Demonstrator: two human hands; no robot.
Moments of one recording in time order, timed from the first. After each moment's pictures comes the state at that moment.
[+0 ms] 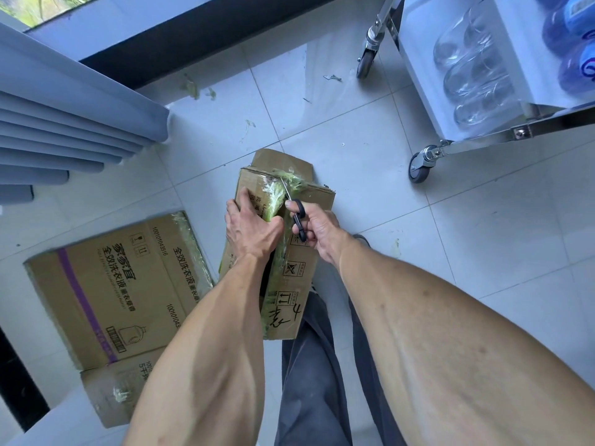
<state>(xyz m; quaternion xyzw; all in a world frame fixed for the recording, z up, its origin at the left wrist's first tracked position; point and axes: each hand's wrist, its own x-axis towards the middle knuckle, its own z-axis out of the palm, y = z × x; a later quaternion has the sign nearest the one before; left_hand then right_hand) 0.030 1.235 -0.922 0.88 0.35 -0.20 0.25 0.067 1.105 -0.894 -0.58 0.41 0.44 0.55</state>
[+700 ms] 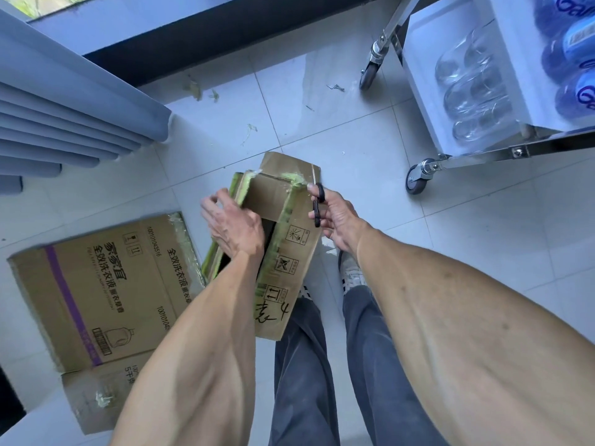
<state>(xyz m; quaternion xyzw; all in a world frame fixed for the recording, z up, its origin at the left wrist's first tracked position) 0.046 1.250 -0.923 0.88 0.45 -0.10 0.15 0.102 1.089 -0.898 -0.60 0.43 0.43 0.52</state>
